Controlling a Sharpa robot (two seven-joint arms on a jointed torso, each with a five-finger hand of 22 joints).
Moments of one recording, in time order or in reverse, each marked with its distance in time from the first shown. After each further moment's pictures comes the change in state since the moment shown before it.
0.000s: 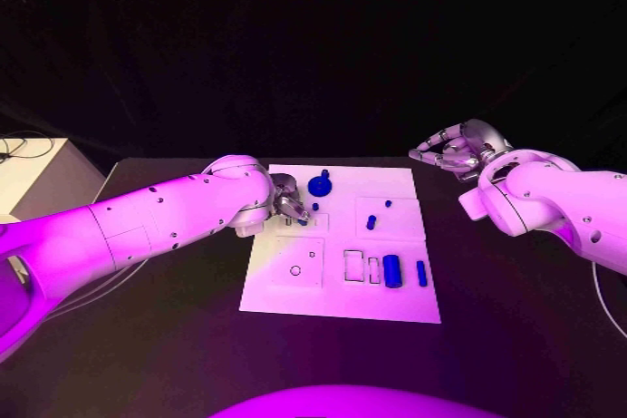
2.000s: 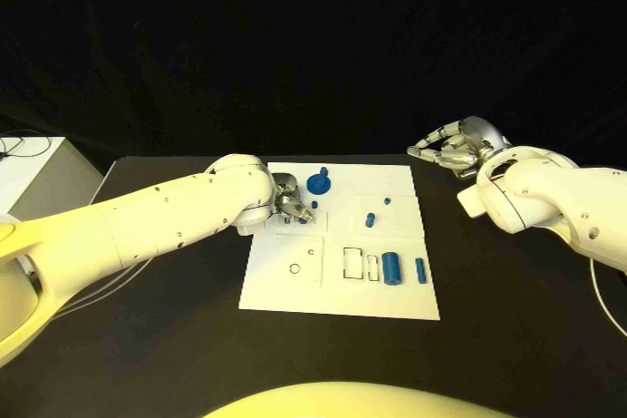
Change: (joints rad) left arm -0.008 0.027 0.002 -0.031 -0.020 0.008 -0.002; left_hand 0.019 0.000 -0.212 -0.027 -0.036 0.062 -0.040 -0.061 0.003 -0.005 -0.014 -0.003 0.002 0.000 -0.007 0.000 0.000 0.000 0.000 0.000 -0.008 -0.001; right arm -0.001 -0.001 0.000 0.000 0.000 0.000 0.000; right_hand -0.011 0.000 0.000 0.000 0.000 0.000 0.000 0.000 0.006 0.000 0.000 0.000 -0.001 0.000 0.000 0.000 0.001 0.000 0.000 0.000 0.000 0.000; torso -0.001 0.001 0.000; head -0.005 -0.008
